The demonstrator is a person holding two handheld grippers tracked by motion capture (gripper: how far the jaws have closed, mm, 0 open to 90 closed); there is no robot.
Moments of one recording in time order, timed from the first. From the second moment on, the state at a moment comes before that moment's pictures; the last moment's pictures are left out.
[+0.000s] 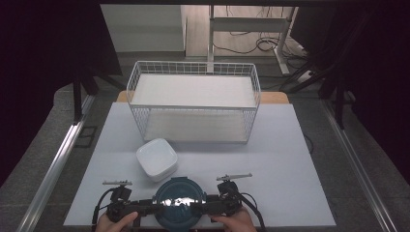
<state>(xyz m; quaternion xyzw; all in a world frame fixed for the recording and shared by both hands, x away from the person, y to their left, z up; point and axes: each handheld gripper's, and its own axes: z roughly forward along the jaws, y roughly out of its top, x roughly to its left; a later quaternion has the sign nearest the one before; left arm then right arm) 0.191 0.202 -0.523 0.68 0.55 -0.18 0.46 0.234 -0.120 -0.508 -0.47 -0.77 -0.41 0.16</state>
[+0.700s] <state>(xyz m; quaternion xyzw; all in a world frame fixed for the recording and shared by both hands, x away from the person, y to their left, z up) 0.191 0.194 -0.520 0.64 0.58 -0.19 0.46 0.238 -0.129 -0.512 -0.52 -0.71 -0.42 0.22</state>
